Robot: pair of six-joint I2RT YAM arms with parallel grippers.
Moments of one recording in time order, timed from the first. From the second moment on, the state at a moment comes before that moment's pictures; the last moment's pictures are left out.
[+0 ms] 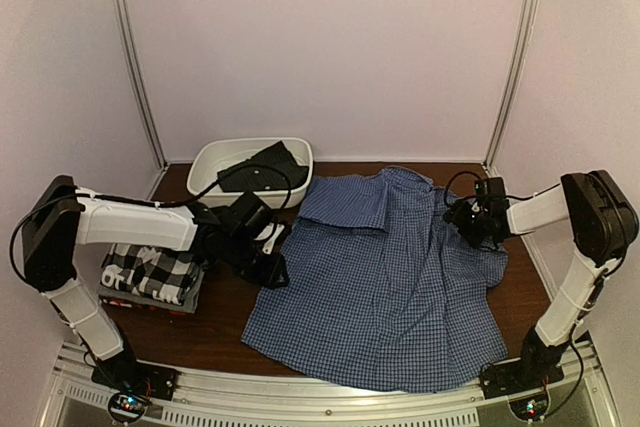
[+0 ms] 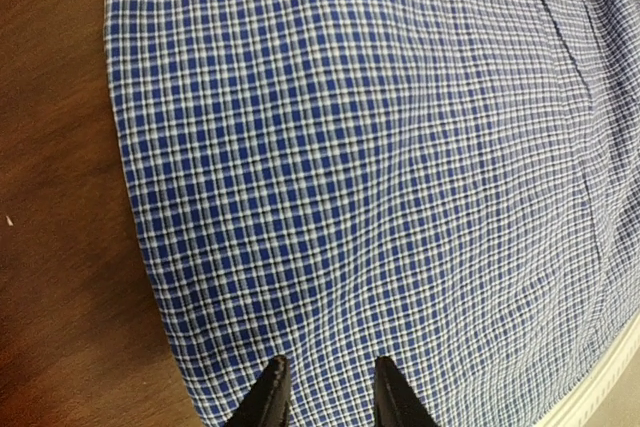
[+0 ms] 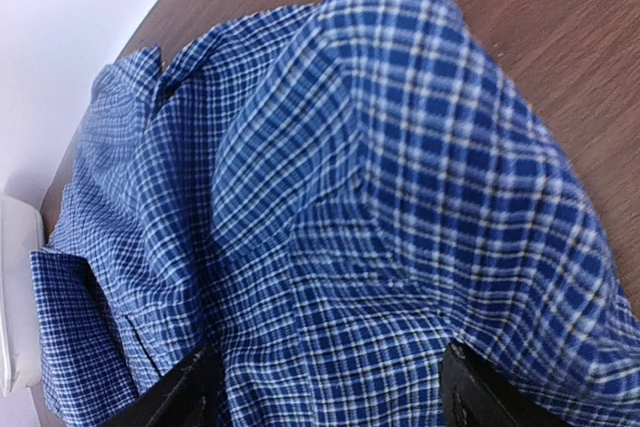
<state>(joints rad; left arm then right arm) -0.84 1.65 0.99 -0.41 0.16 -0.45 0.13 1.74 0.78 0.21 -0.04 0.82</state>
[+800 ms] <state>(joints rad) -1.03 1.85 1.06 -0.31 0.21 -0.52 -0.17 1.75 0.93 -0.02 -0.05 0.64</state>
